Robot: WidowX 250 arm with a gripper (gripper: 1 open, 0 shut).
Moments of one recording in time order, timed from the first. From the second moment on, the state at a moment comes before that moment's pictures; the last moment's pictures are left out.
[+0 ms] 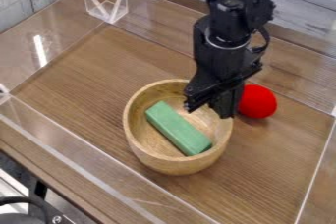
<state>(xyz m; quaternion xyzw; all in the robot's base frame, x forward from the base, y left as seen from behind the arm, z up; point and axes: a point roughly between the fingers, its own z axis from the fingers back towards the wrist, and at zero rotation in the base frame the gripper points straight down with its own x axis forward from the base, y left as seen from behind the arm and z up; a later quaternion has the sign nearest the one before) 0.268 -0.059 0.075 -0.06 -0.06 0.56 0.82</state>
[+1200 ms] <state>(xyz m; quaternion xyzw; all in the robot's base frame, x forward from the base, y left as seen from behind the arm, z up) 0.256 -0.020 0.060 -0.02 -0.06 0.51 0.86</state>
